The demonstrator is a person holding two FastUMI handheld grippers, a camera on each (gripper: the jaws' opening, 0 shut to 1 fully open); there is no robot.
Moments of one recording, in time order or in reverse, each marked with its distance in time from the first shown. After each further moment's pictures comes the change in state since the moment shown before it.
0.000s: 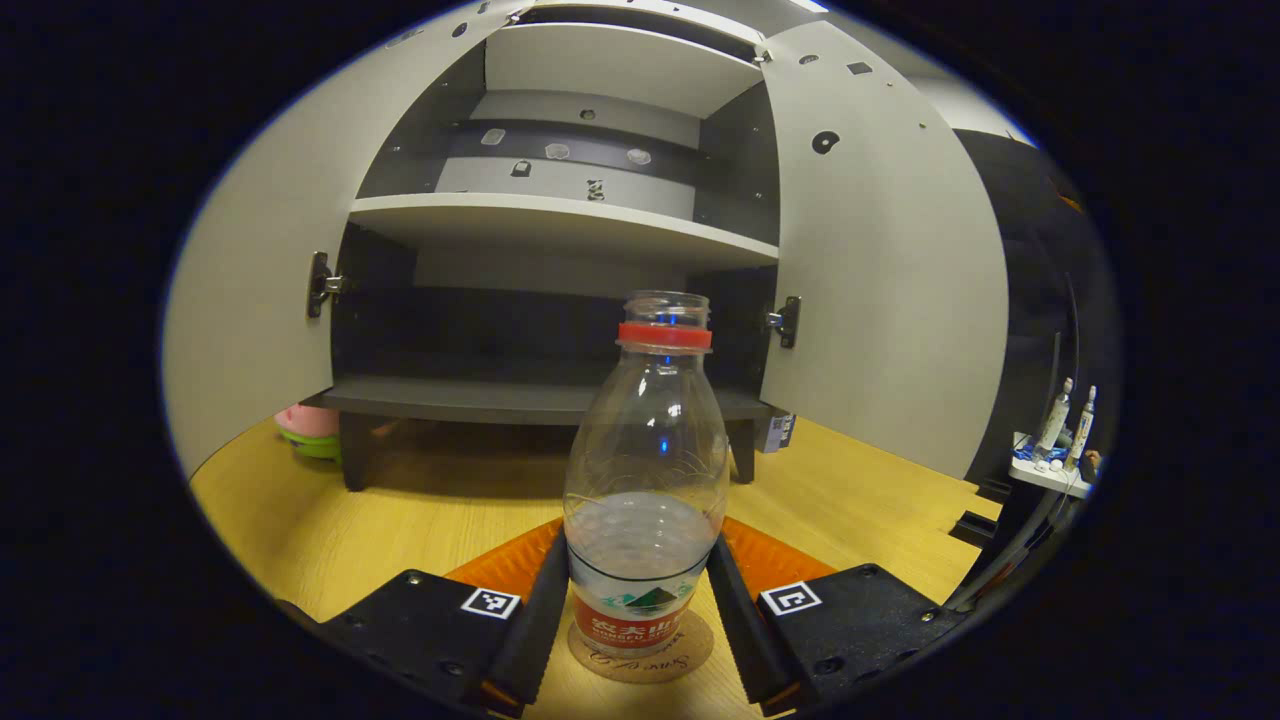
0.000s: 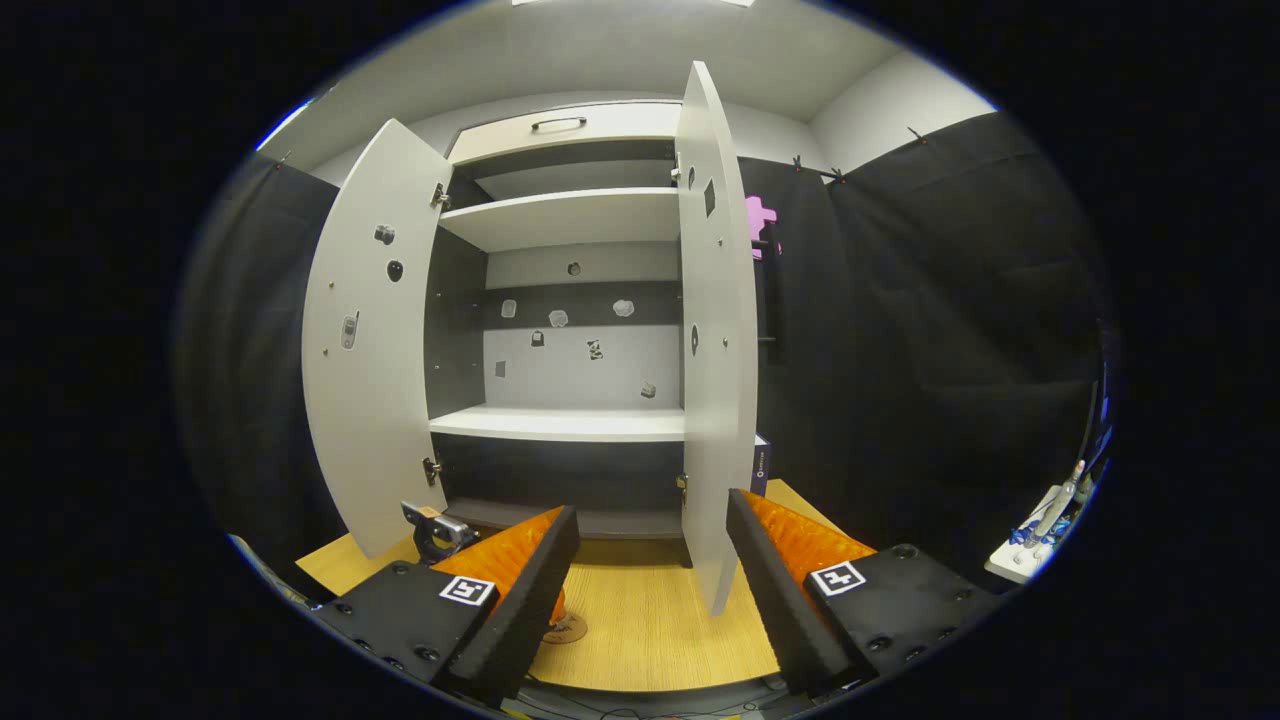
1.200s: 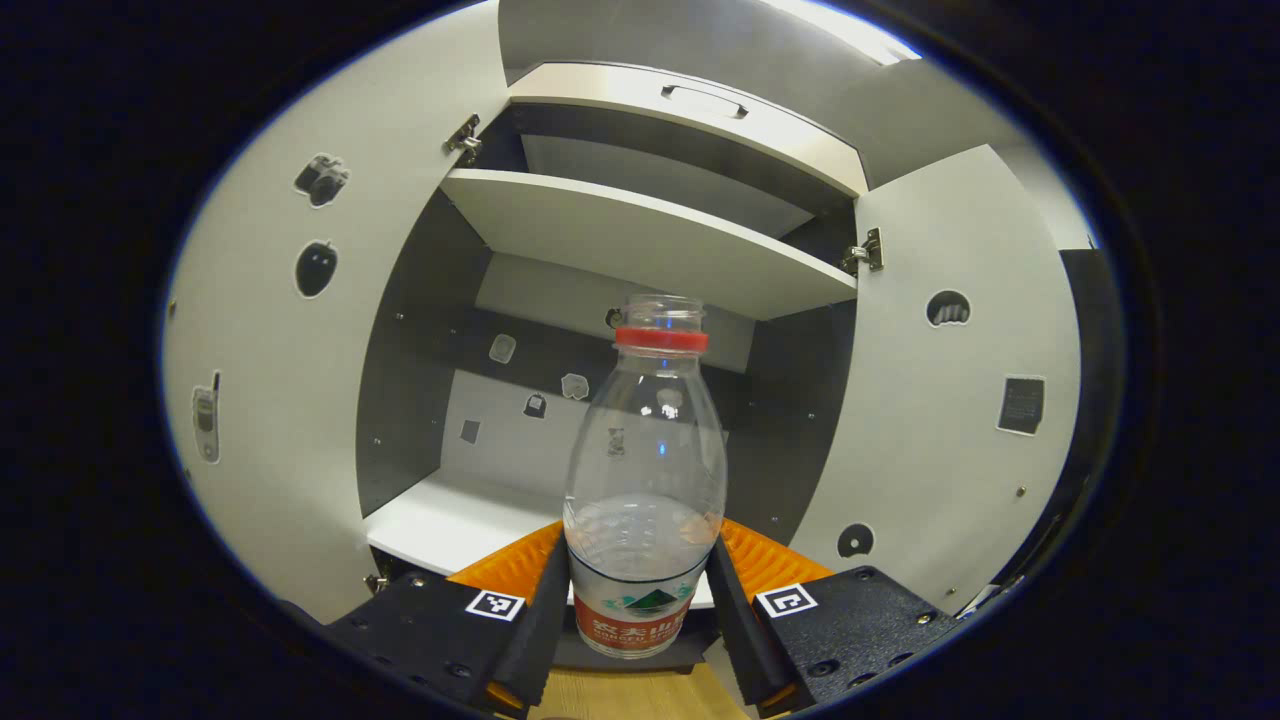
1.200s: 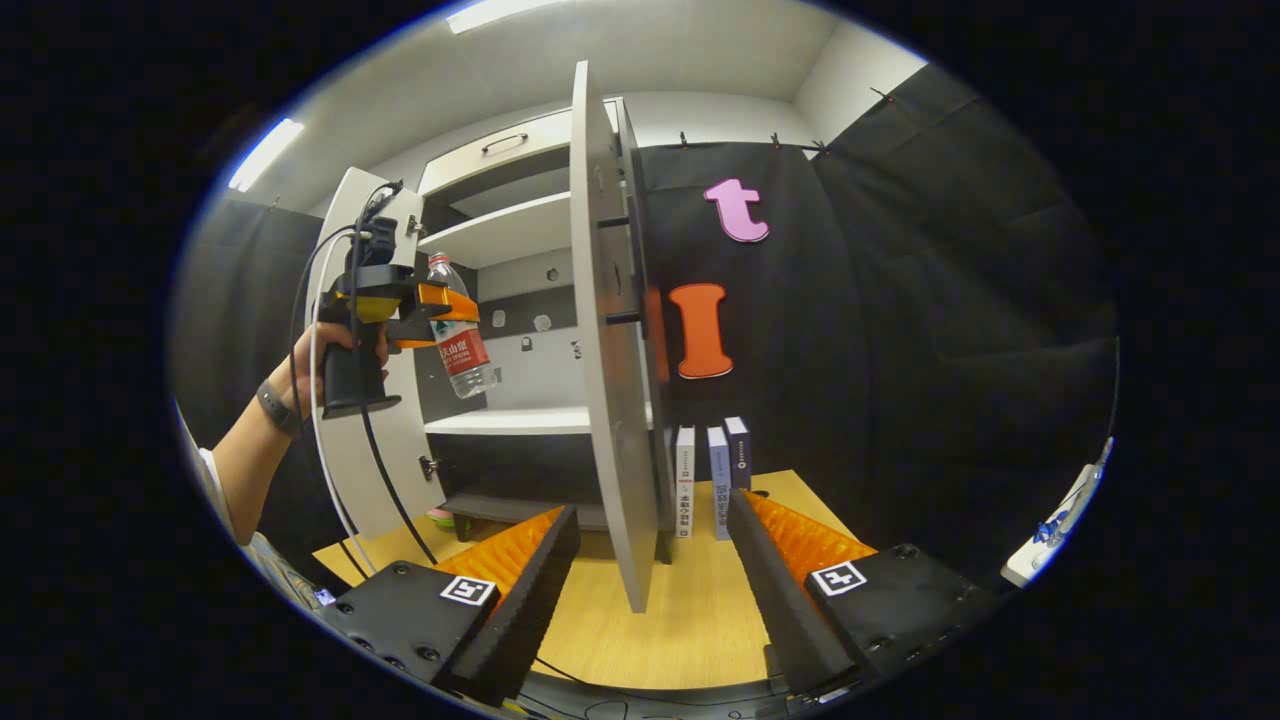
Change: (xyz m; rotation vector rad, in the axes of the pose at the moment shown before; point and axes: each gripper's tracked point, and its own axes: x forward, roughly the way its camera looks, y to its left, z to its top) left arm 0.013 -0.009 0.431 -0.135 -0.281 0.104; right arm -0.007 -0.151 -0.023 0.088 0.007 0.052
